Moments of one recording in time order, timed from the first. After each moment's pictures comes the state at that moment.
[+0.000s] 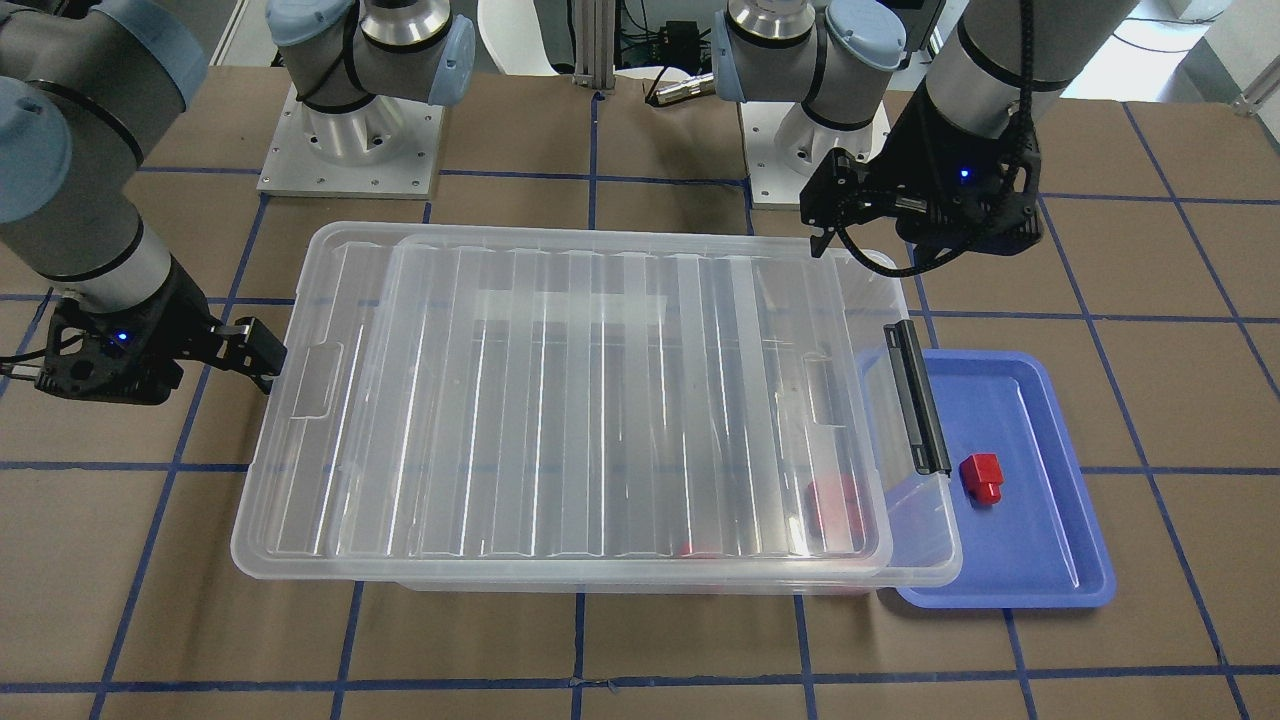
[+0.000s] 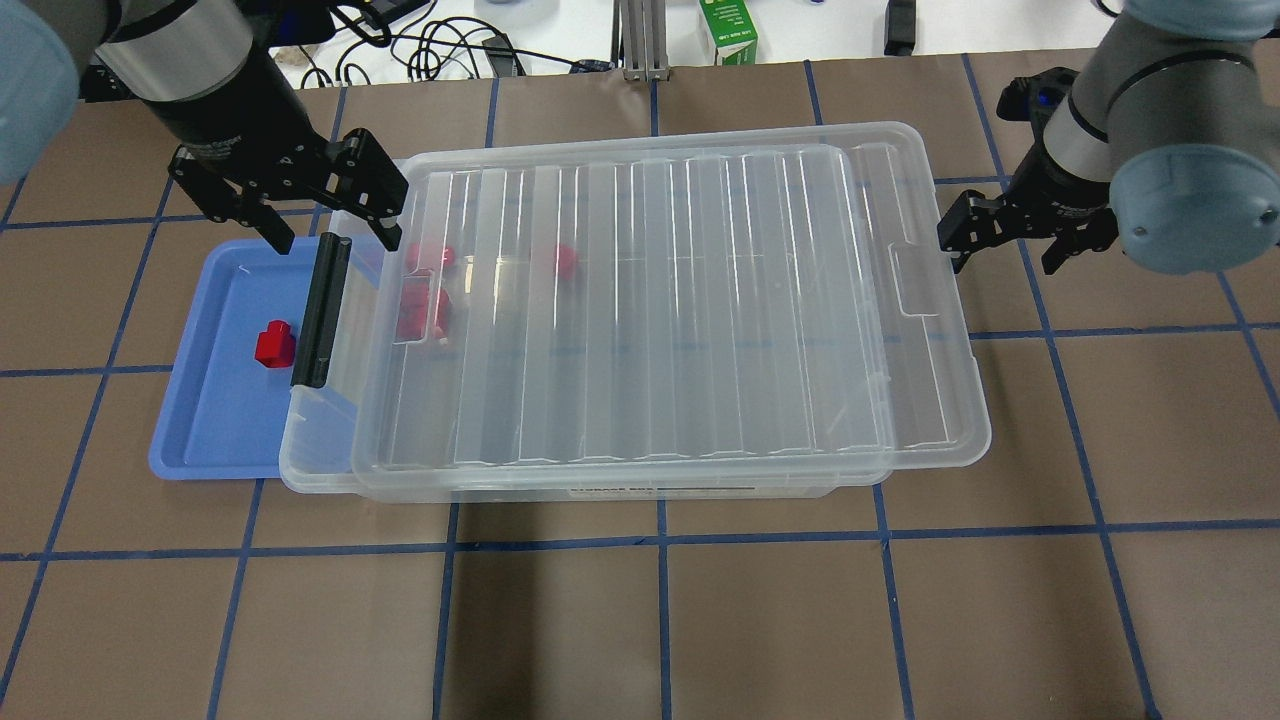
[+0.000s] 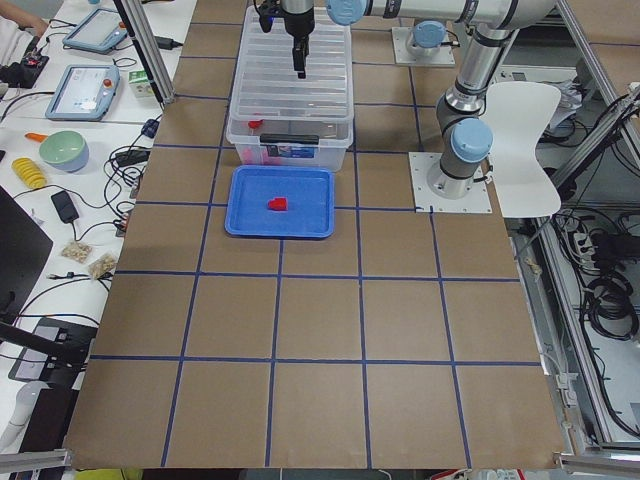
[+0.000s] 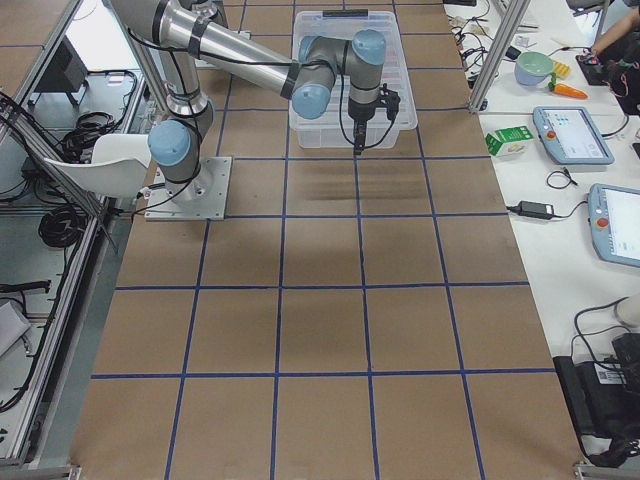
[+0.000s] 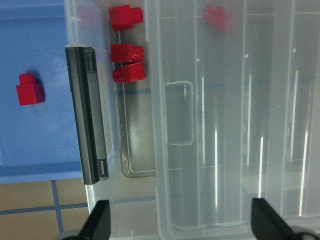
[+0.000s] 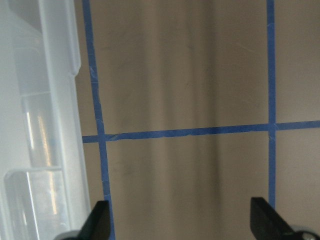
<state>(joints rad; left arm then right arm) -1.55 -1.60 -1.51 -1.68 1.52 0.10 1.39 -1.44 1.80 -1.95 -1.57 -0.13</state>
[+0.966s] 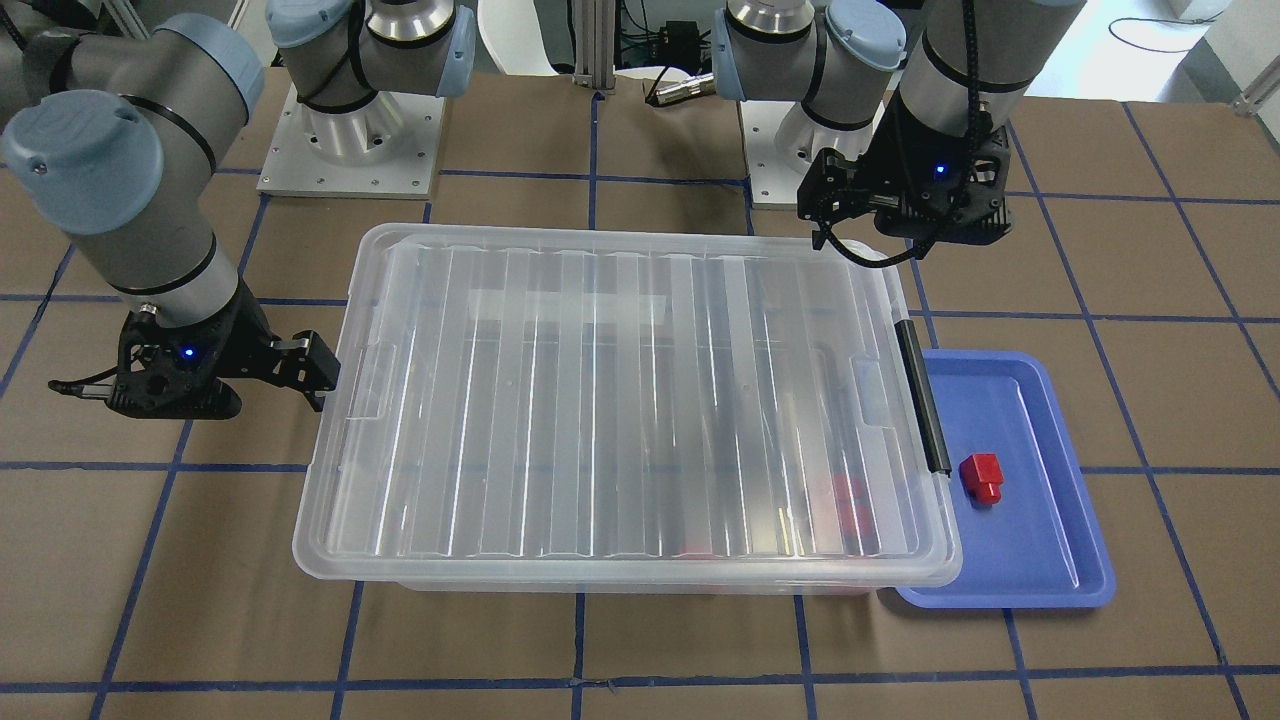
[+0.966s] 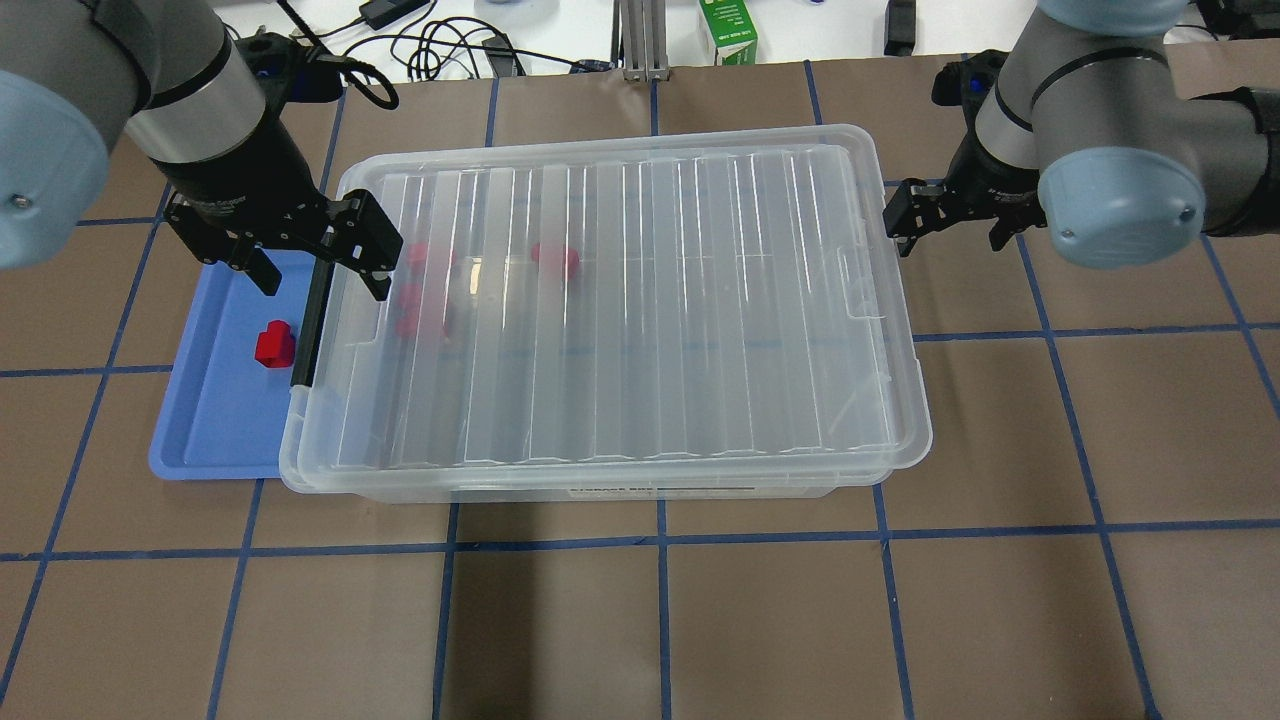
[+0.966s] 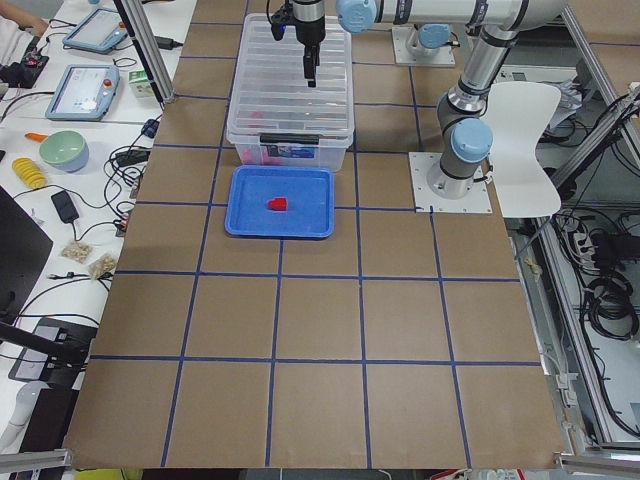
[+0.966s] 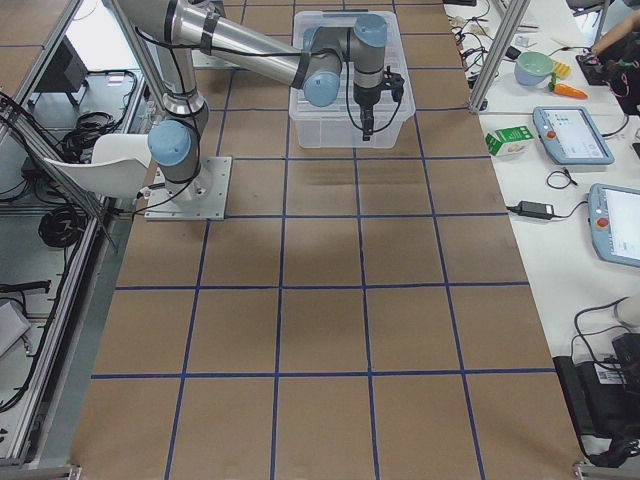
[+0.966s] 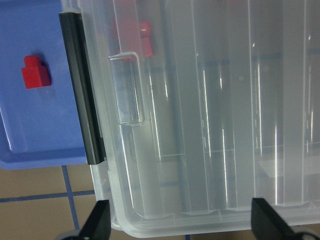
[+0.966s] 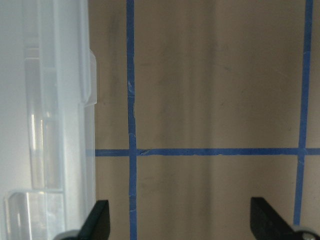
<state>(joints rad) -1.55 -1.55 -1.60 -1.64 1.59 0.11 1.46 -1.42 1.75 -1.99 -1.58 -0.12</state>
